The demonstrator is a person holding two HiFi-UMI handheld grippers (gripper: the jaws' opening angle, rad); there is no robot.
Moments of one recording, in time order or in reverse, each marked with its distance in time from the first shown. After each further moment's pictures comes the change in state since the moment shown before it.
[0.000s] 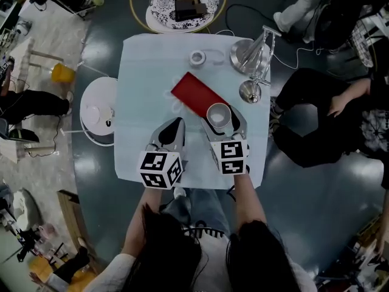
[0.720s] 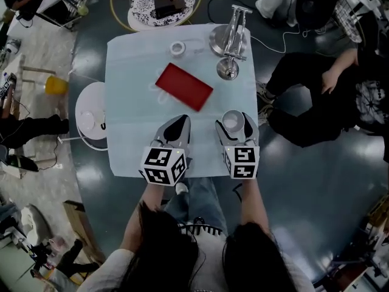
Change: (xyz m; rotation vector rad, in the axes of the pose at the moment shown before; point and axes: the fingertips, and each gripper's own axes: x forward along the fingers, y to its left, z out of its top) left arm 0.003 -0.070 -0.027 0.045 0.049 -0.136; right arm -0.087 -0.054 -0.070 0.109 0.031 -0.169
